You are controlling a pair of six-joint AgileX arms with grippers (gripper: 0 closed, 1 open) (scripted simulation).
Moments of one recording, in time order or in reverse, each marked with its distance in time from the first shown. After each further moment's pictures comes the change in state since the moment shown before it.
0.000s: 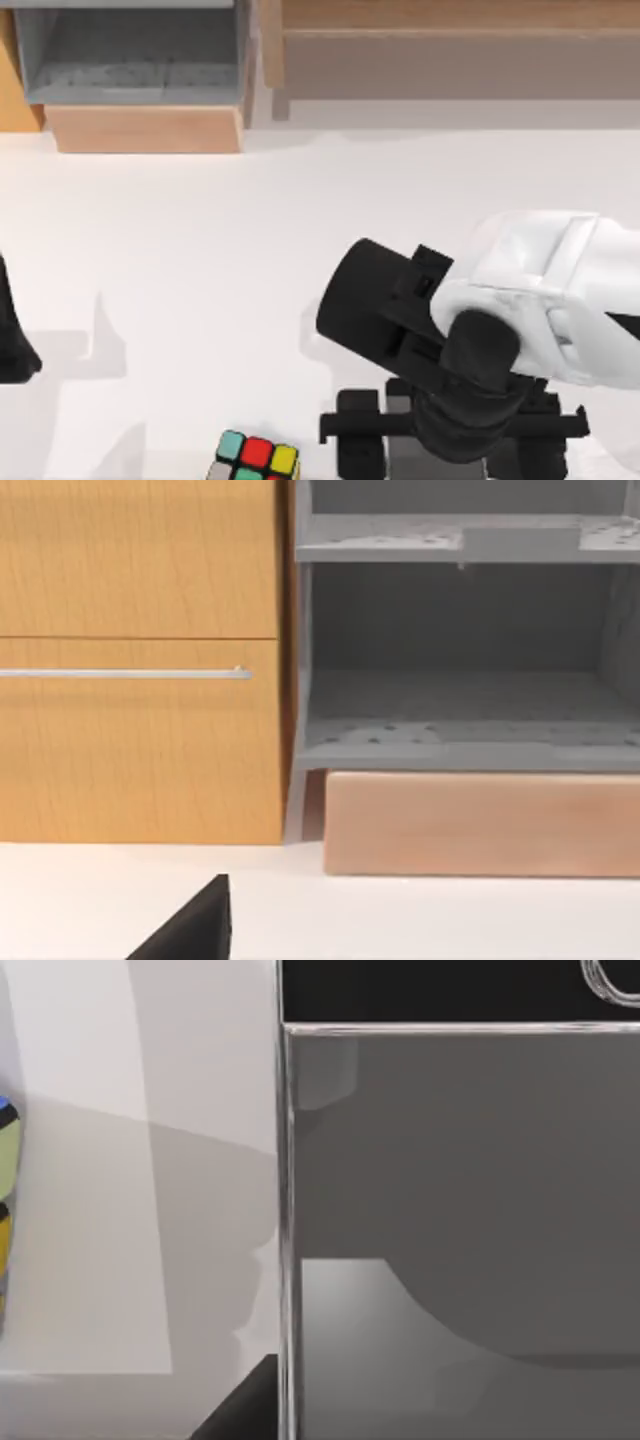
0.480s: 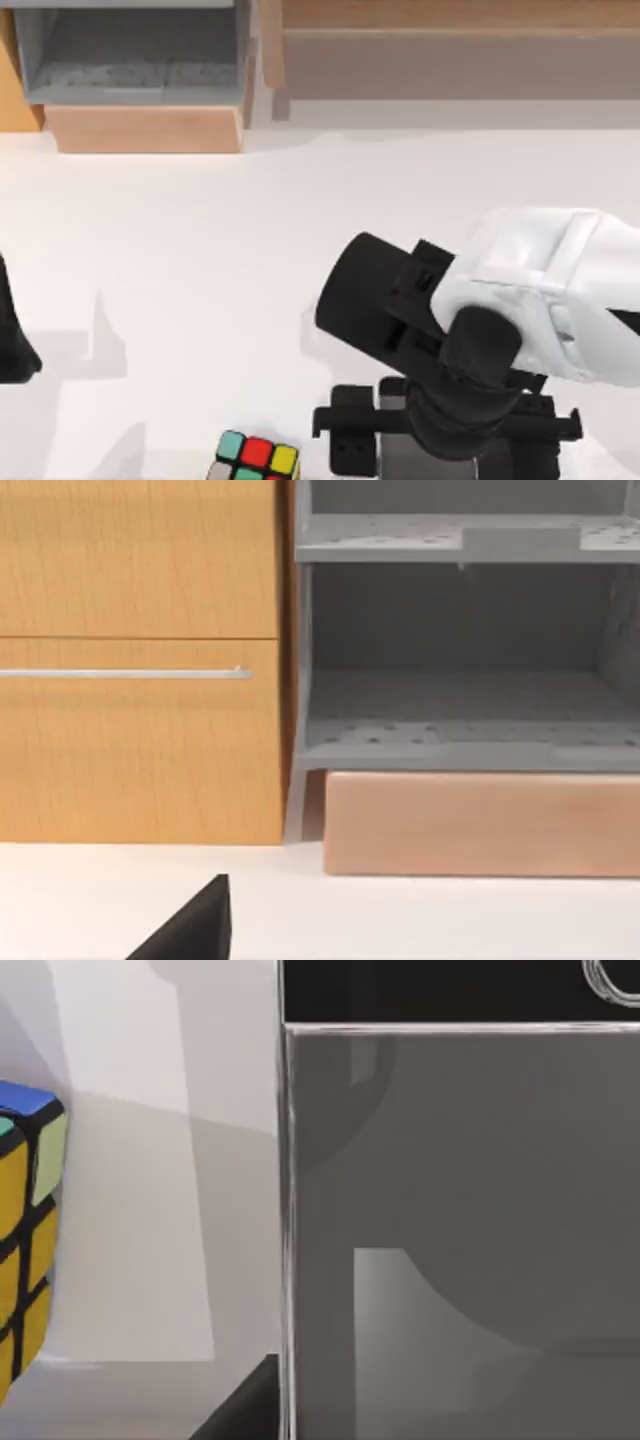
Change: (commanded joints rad) left arm 0.000 0.000 0.000 0.000 0.000 0.000; right arm -0.008 -0.002 0.008 0.016 -0.032 0.020
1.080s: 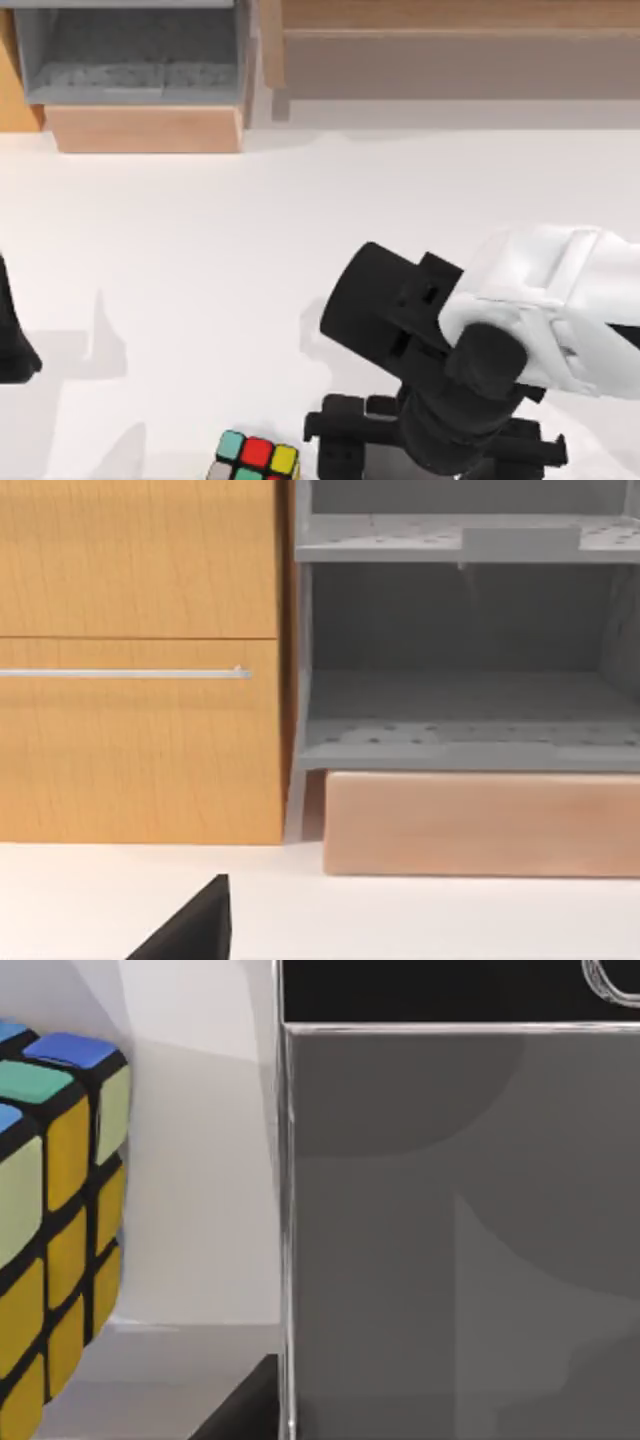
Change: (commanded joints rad) left arm 0.000 0.000 0.000 0.000 0.000 0.000; right arm -0.002 -0.002 -0.063 0.097 -0.100 0.050
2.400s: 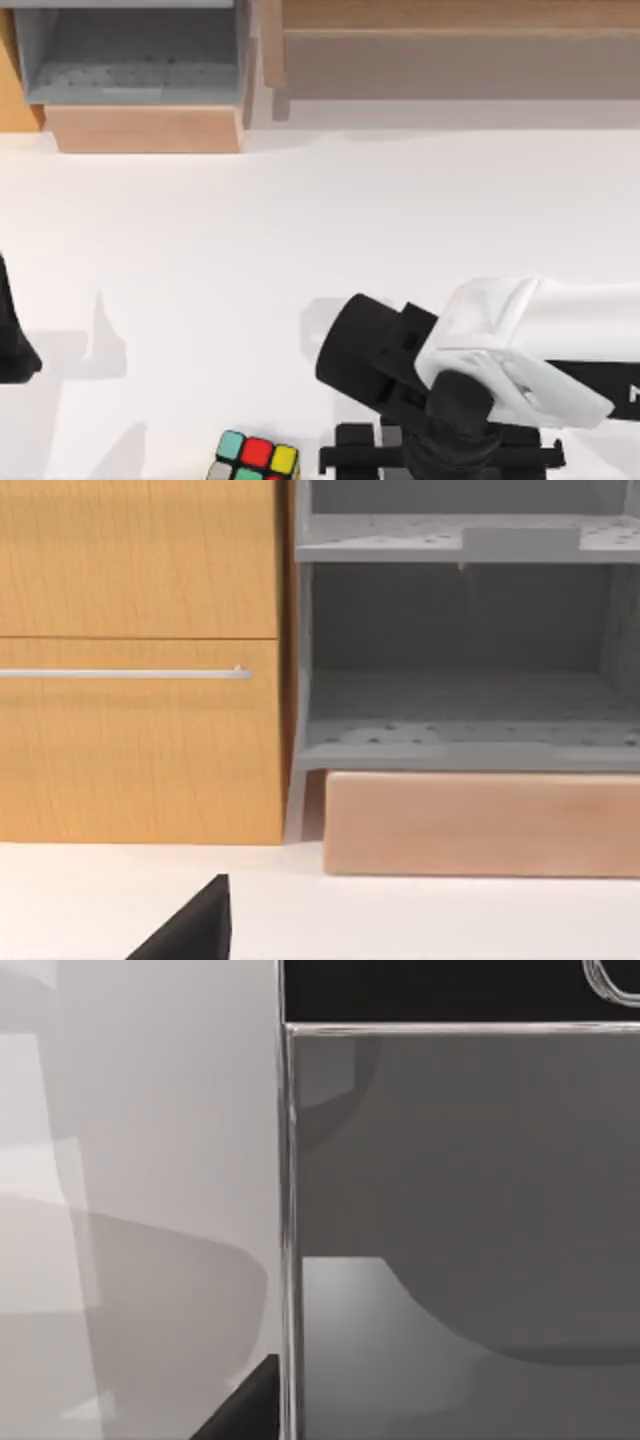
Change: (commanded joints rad) left arm 0.000 0.000 0.000 0.000 0.000 0.000; right arm 0.018 0.093 -0.087 0.110 0.132 -0.065
